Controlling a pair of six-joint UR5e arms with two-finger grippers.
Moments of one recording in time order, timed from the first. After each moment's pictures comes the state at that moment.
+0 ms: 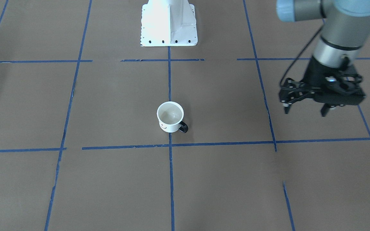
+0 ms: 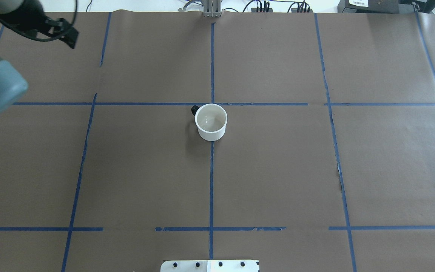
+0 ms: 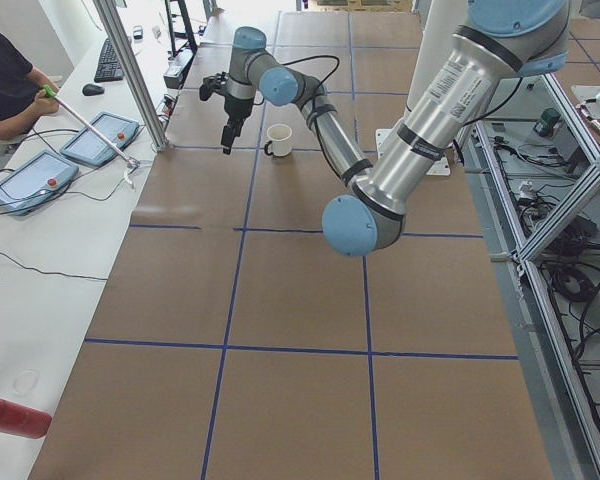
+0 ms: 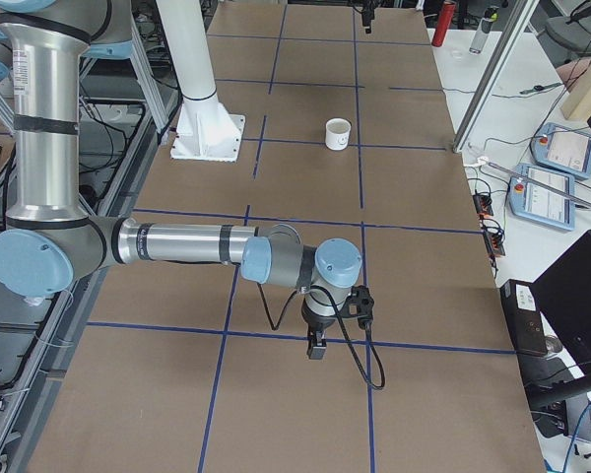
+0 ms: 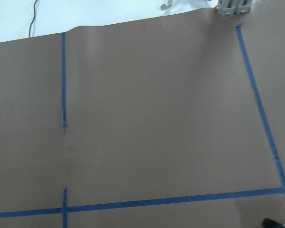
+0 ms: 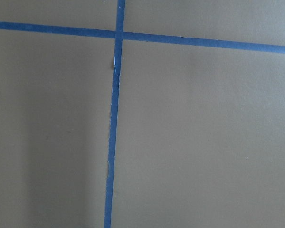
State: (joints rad) left arm -1.15 -2.03 -1.88 -1.40 -2.06 -0.44; right arm 1.57 -1.64 1.66 -1.72 2.28 -0.15
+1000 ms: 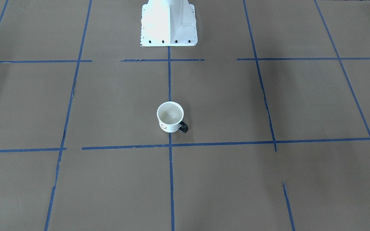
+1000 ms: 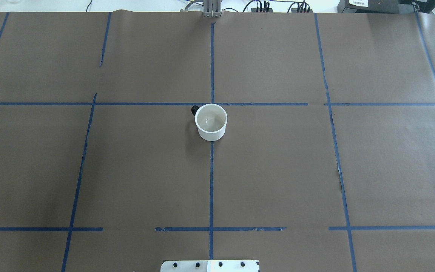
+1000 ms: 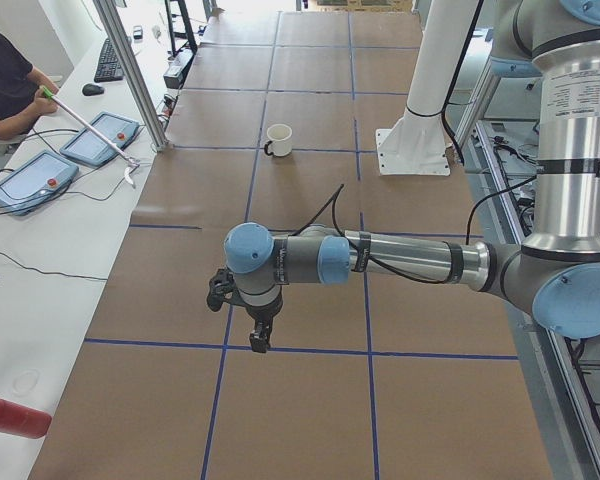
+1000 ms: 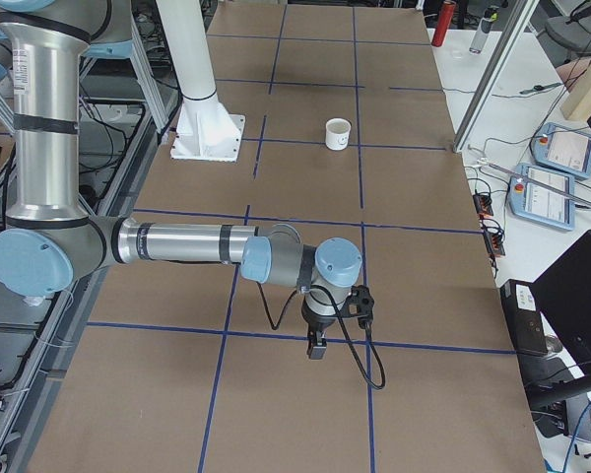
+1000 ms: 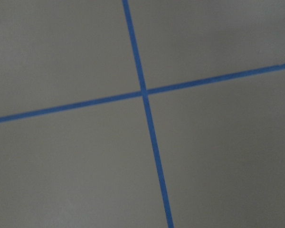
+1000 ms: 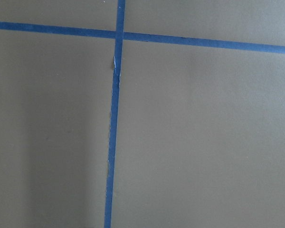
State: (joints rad) left arm -1.57 -1.51 -1.72 -1.45 -2.33 0.17; right arm 1.57 -1.64 1.66 -1.72 2.28 -0.15
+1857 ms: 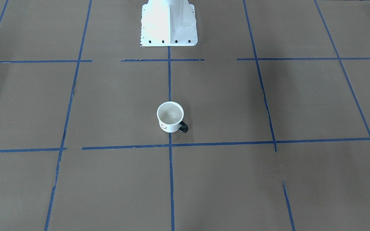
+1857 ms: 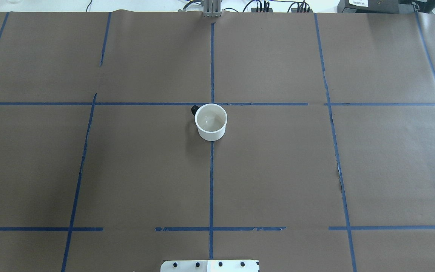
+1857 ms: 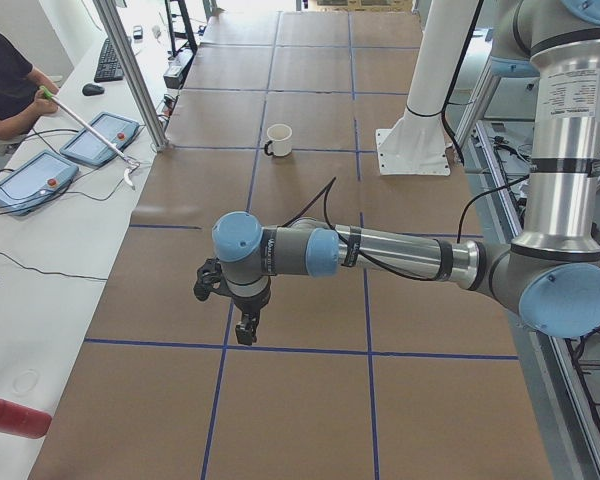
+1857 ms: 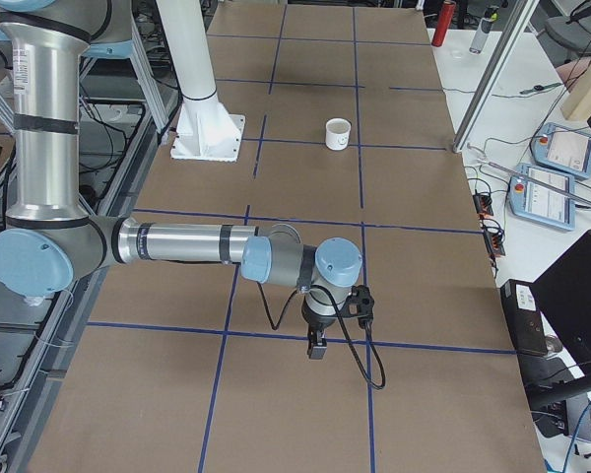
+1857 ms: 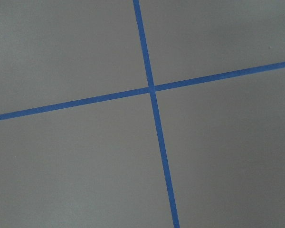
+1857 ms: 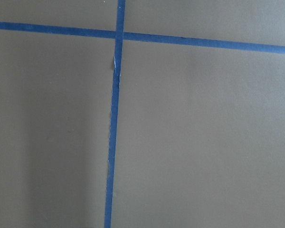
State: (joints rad) left arm -1.57 -1.56 -1.71 -1.45 -2.33 0.17; right arm 1.57 -1.64 1.66 -1.72 2.28 -0.15
